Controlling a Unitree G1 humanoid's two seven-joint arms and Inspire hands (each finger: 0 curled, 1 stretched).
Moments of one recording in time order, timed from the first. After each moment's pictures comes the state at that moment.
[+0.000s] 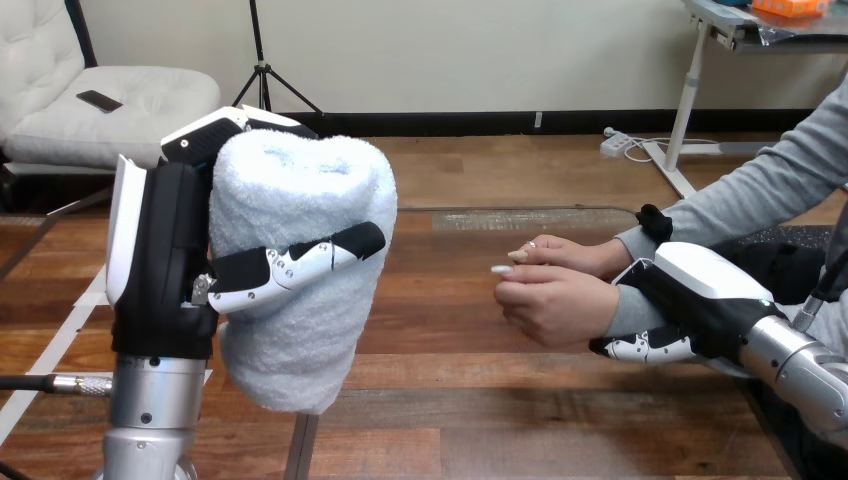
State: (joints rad) left arm 0.04 0.17 0.05 -0.14 0.08 -0.54 0.01; right arm -0.61 -0.64 0.35 1.19 -0.58 -0.74 -0.04
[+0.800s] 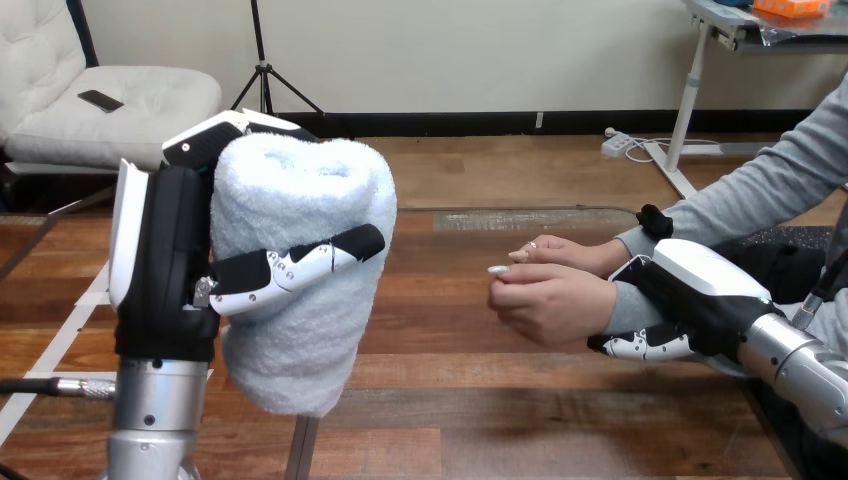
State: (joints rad) left arm 0.04 0.15 0.05 -0.12 0.09 -0.55 0.02; right arm -0.61 -0.64 0.35 1.18 -0.55 -0.76 -0.01
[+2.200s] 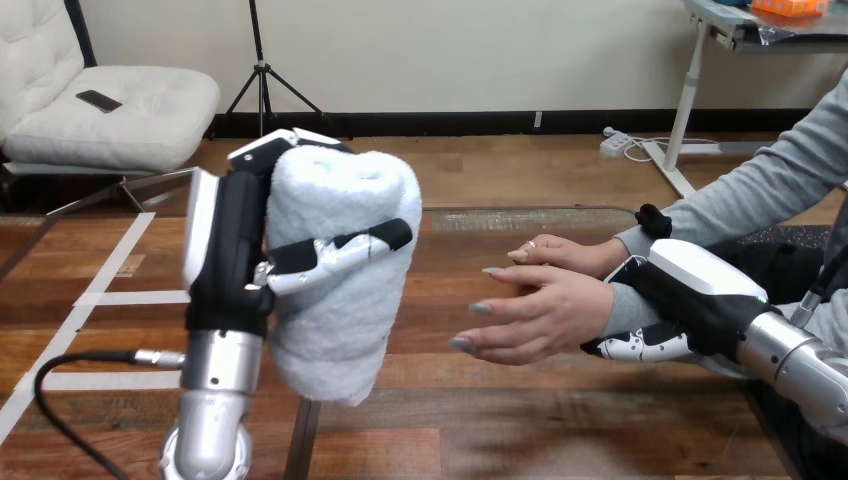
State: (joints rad) left arm -0.19 0.10 0.04 0.31 0.15 -0.64 0.06; right arm -0.61 -0.64 0.34 1.17 -0.52 -0.78 0.03
